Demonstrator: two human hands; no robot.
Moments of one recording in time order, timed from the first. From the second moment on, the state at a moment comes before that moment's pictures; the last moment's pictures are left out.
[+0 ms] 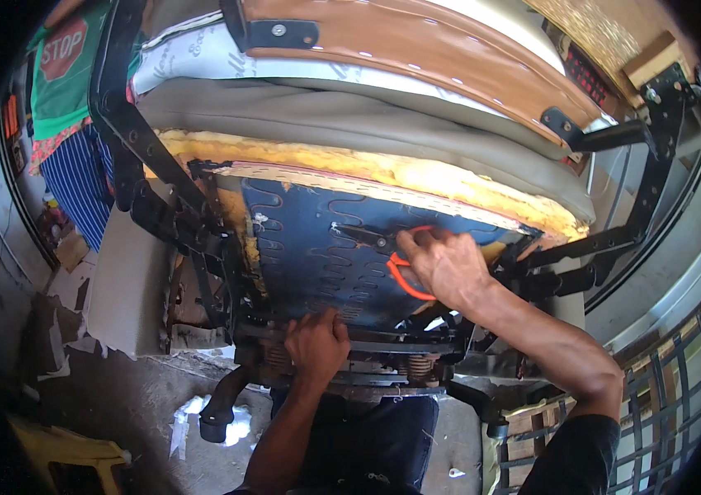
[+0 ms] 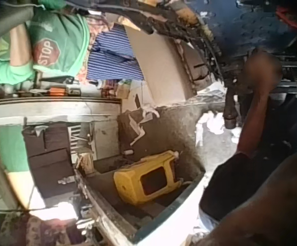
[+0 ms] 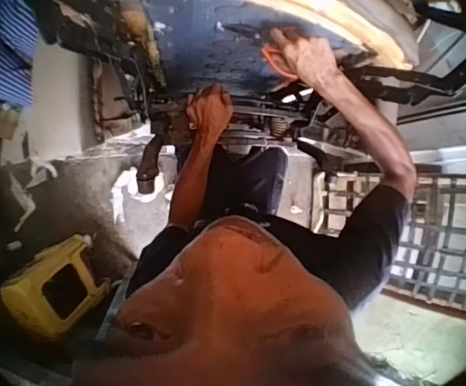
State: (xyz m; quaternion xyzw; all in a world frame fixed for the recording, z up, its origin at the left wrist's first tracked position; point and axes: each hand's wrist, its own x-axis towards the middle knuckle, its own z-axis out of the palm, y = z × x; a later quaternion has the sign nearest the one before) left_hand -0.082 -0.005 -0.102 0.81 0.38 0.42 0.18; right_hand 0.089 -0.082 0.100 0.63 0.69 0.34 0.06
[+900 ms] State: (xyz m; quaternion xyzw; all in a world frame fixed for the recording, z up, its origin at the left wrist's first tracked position) left_hand -0.009 0.042 0.177 0.69 0.12 0.71 -0.08; right_hand 0.057 -0.308 0.063 0.80 0.51 0.10 -0.31
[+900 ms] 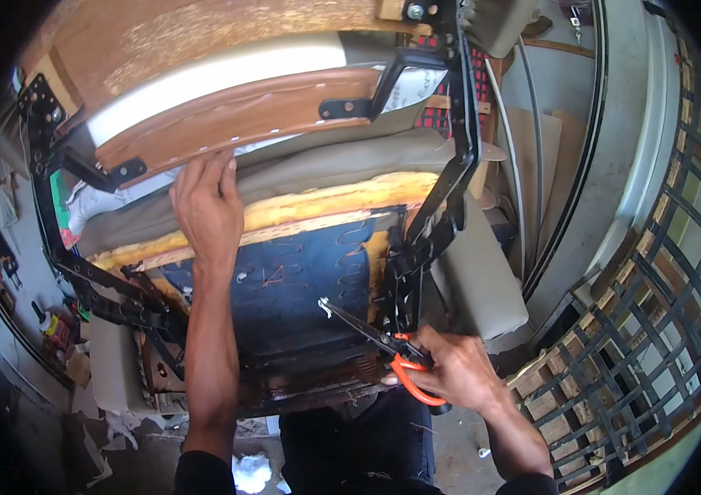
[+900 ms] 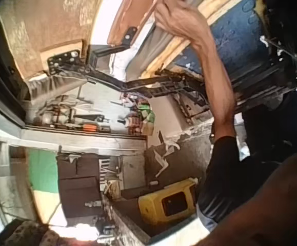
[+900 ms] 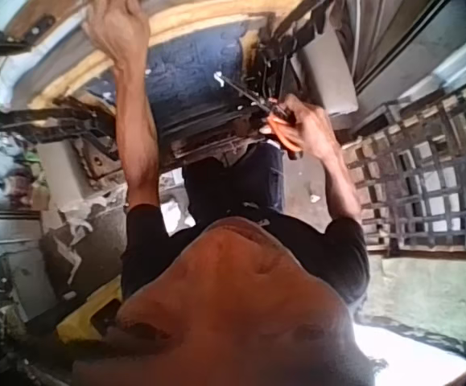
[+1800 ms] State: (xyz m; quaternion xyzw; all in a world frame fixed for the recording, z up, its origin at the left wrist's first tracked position) left_hand -0.014 0.059 0.138 0.75 0.15 0.64 -0.10; right_hand 0.066 -0.326 0.031 0.77 0.46 0.03 -0.44
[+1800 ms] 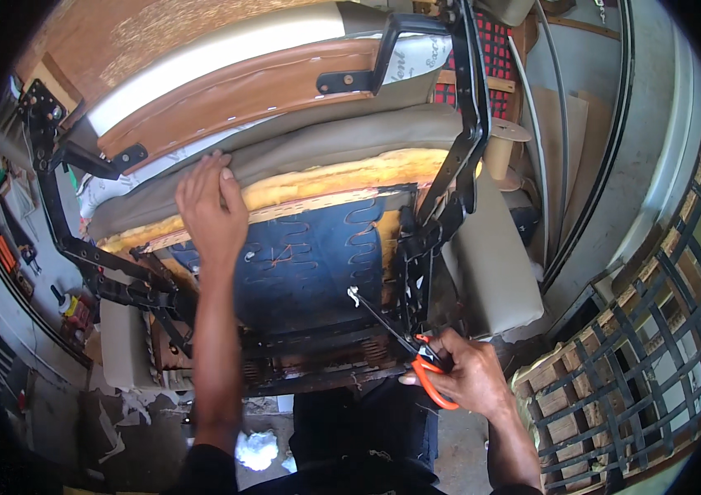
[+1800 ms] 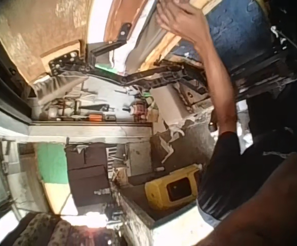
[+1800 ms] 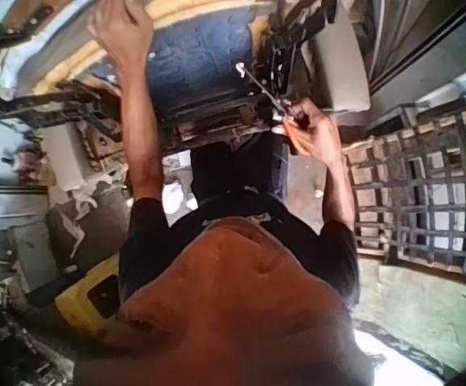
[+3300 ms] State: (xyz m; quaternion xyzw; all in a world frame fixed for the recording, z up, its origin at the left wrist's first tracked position) left_hand -0.030 0.059 -0.025 0.67 0.31 0.65 0.19; right_hand 0.083 -0.169 0.041 0.81 0.49 -0.15 -0.28
